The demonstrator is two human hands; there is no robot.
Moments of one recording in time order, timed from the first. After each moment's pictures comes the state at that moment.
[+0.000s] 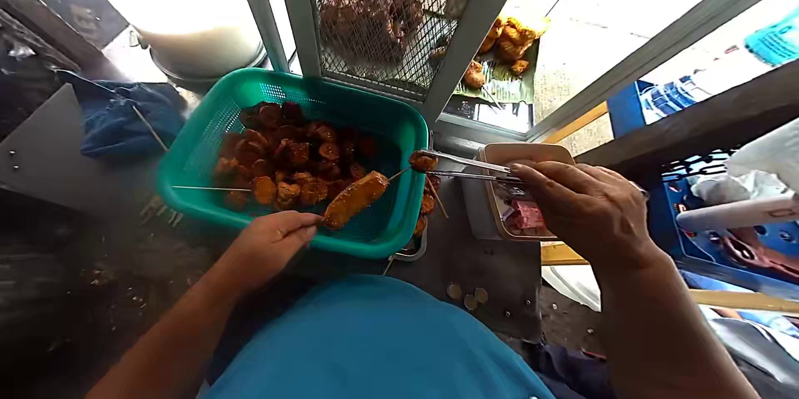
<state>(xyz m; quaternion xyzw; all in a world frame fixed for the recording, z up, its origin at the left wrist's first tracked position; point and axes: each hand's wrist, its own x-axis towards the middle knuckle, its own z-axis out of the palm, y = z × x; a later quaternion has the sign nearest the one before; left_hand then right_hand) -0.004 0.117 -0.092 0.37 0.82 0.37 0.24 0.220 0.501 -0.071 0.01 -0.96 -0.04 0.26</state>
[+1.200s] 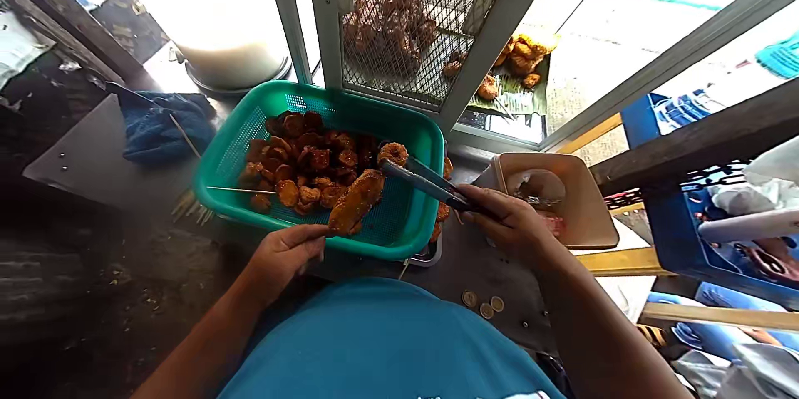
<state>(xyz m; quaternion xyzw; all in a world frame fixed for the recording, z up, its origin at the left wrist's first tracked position) 0.008 0.092 -0.117 0.25 0.67 0.62 0.32 0.176 0.433 -0.097 -0.06 -0.91 0.39 0.11</state>
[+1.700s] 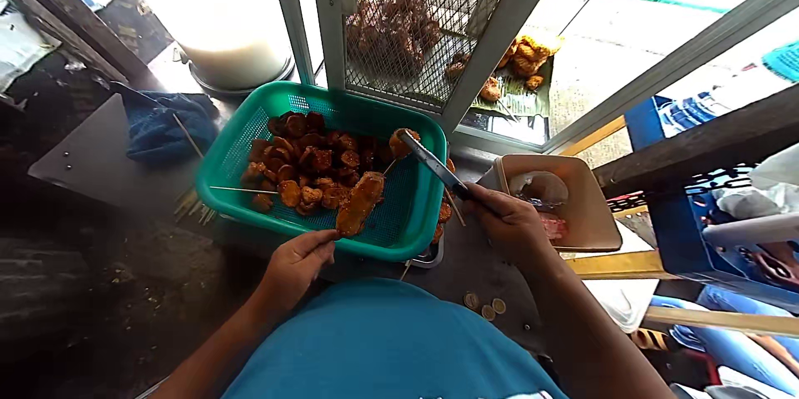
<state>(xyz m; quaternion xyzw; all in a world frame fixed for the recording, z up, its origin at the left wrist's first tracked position) 0.031 0.102 -0.124 0.22 0.73 0.60 0.25 0.171 0.420 -0.105 -0.13 -0.89 0.40 0.18</state>
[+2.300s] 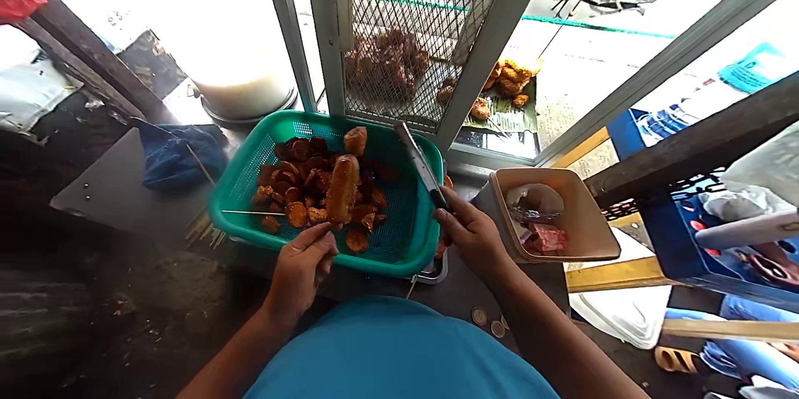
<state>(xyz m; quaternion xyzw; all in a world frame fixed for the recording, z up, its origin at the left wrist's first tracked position) 0.020 0.125 -0.108 0.11 0.61 0.75 0.24 0.141 0.378 -0.100 -0.20 -0.85 0.48 0.14</state>
